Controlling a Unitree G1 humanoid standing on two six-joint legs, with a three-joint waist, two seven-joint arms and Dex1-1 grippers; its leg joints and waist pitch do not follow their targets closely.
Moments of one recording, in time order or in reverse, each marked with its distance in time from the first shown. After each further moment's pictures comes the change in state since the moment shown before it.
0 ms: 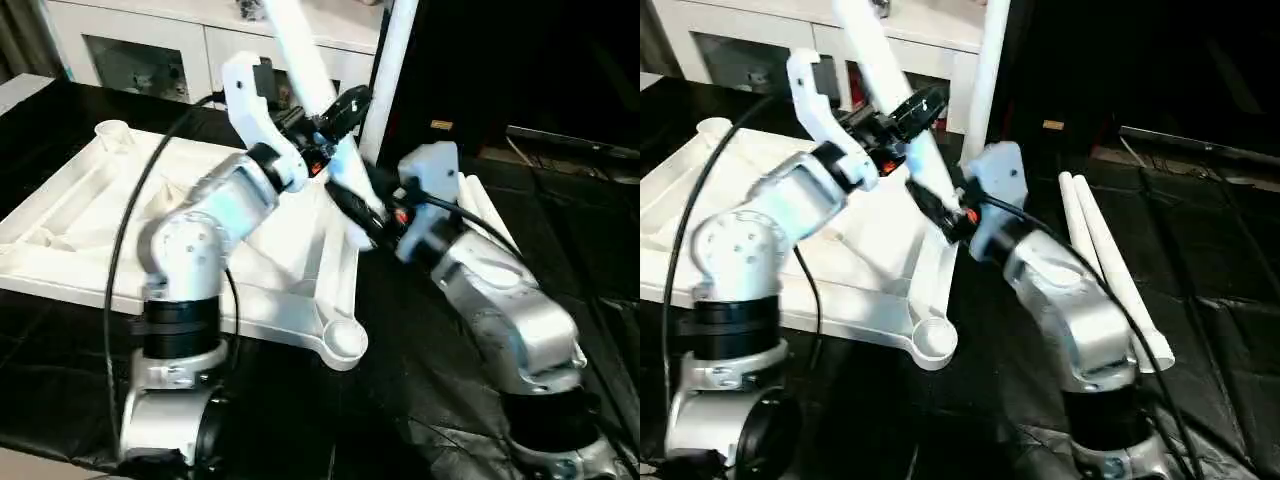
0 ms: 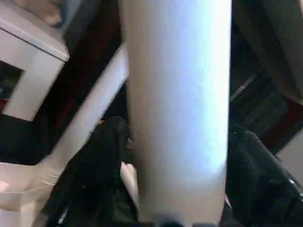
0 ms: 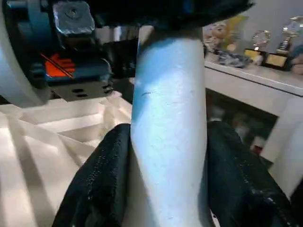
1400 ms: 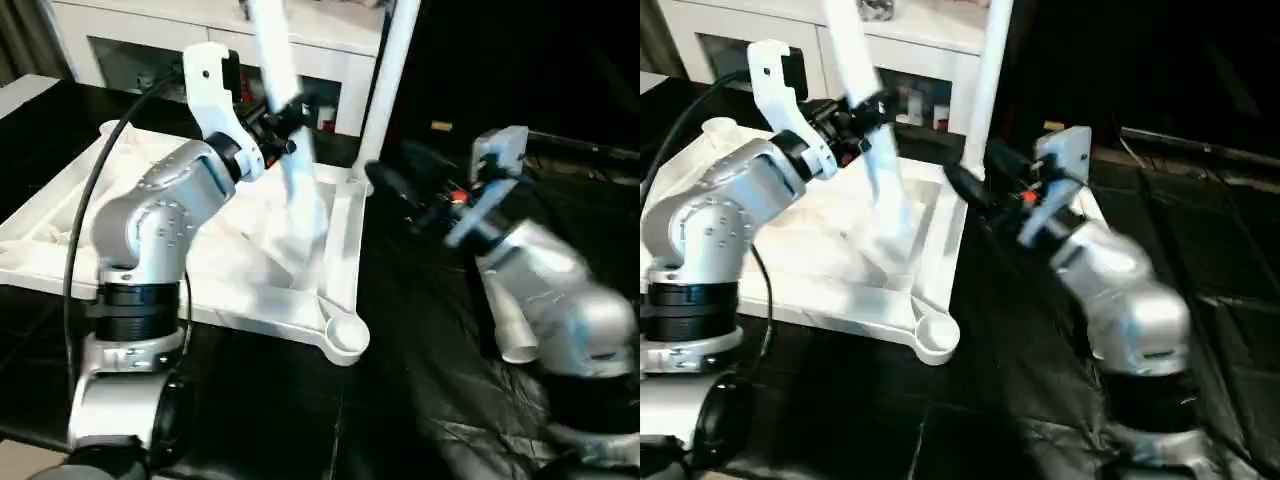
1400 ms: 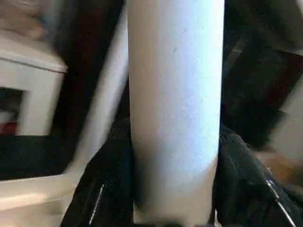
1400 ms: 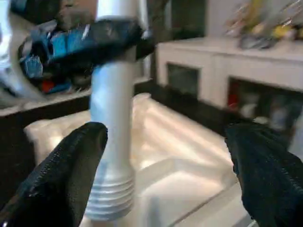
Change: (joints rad) left arm -0.025 0.261 -0.055 0.073 0.007 0.002 -0.342; right arm -0.033 -0.186 -0.218 0.055 0.383 0.214 0.275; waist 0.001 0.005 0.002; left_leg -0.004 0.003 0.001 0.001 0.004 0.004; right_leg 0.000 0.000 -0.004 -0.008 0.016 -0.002
